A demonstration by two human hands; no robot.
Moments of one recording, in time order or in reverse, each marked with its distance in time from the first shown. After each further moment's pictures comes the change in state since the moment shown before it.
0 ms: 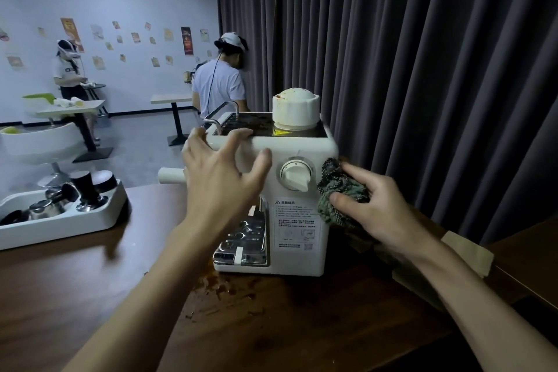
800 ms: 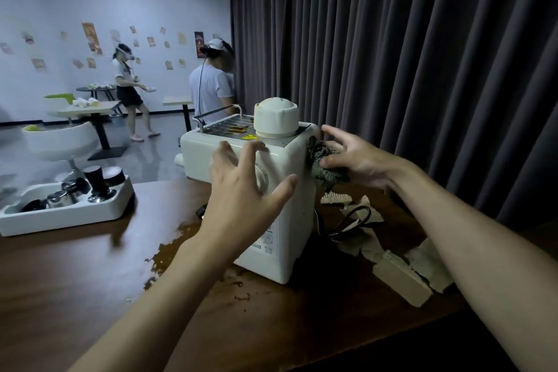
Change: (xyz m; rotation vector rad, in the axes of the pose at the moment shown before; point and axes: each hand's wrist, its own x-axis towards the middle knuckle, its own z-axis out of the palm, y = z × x) left_hand -0.046 0.042 0.007 -0.073 -0.073 0.089; right_hand 0.081 -0.010 -0.045 0.327 -0.410 0.327
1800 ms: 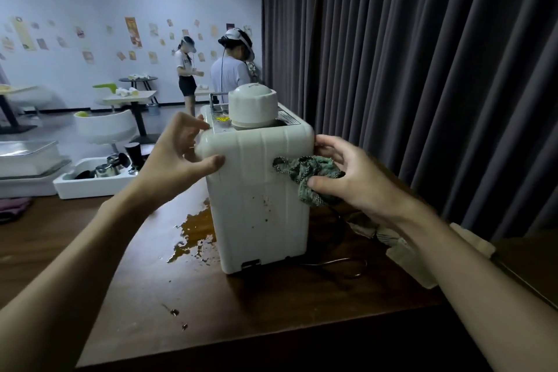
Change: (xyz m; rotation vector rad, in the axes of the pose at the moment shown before) left_hand -0.004 -0.072 -0.092 -0.432 -0.066 -0.002; right_hand -0.069 0.024 0.074 -0.297 0.068 -0.339
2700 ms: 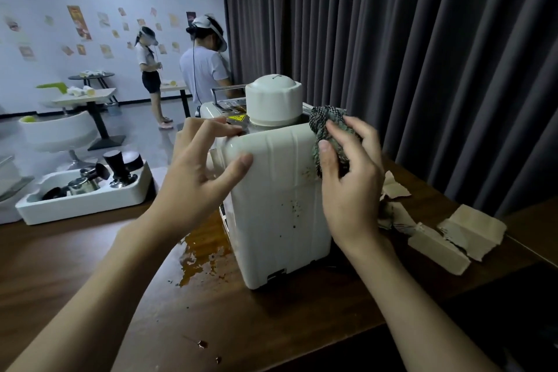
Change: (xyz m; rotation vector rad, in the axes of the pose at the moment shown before) left_hand 0.006 -0.021 -0.002 0.230 -0.061 0.252; right_hand 0.028 0.004 0.100 -0.465 0.963 -0.327
